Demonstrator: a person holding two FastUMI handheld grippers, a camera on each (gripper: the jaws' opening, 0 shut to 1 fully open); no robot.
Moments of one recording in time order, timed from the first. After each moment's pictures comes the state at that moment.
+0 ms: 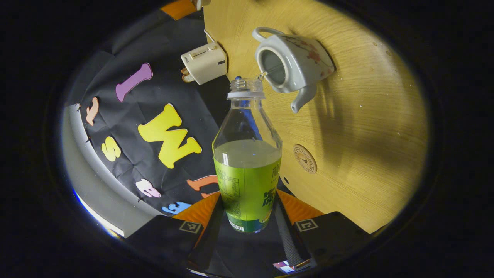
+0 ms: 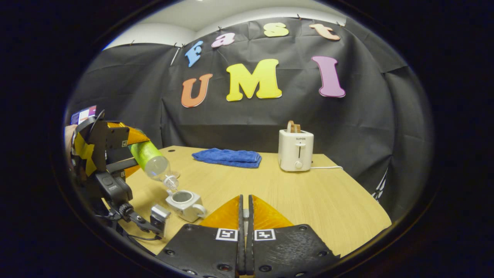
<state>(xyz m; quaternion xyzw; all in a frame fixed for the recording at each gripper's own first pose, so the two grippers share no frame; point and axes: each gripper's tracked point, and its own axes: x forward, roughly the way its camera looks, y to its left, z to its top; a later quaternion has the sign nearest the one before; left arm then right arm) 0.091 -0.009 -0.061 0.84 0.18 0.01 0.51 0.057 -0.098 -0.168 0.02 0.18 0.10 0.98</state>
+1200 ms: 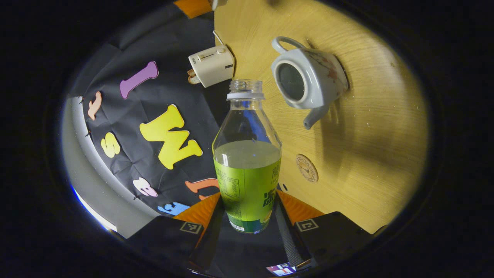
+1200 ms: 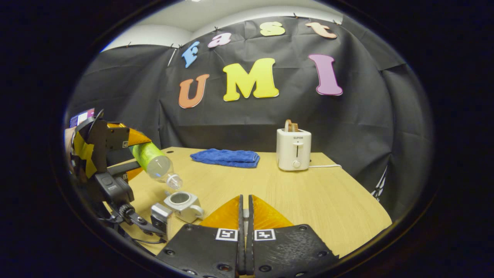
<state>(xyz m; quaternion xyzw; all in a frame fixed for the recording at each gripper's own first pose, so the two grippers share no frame) 0.103 -0.017 -0.071 0.80 0.18 0.00 0.57 0.061 -0.103 -0.168 0.03 0.18 0.10 0.98</state>
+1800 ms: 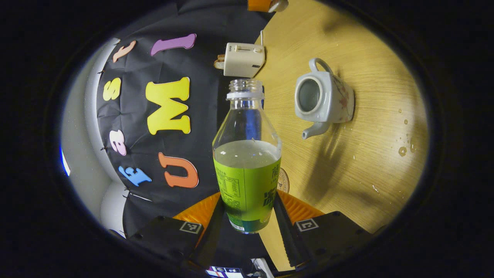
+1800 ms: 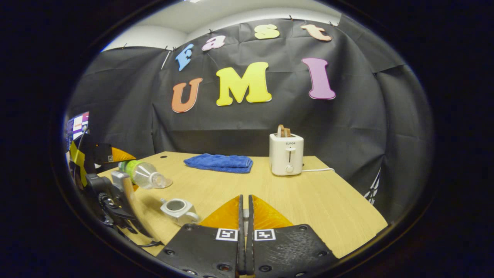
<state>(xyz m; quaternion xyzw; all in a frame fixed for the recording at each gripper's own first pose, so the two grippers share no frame) 0.082 -0.007 -0.093 0.65 0.20 -0.01 0.73 0.064 -0.110 -0.147 0.04 0.17 0.07 0.98</state>
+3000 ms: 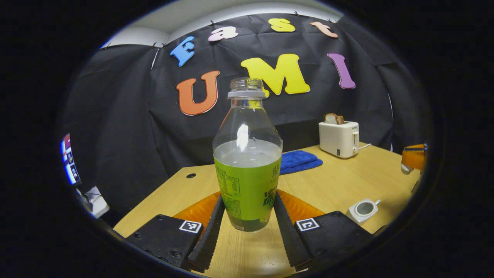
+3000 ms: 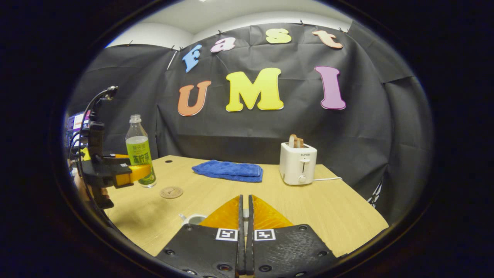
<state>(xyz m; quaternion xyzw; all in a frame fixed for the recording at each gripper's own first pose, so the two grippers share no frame) 0.126 0.045 -0.069 0.04 0.13 0.02 0.99 0.075 -0.055 -0.121 0.02 0.16 0.07 0.98</state>
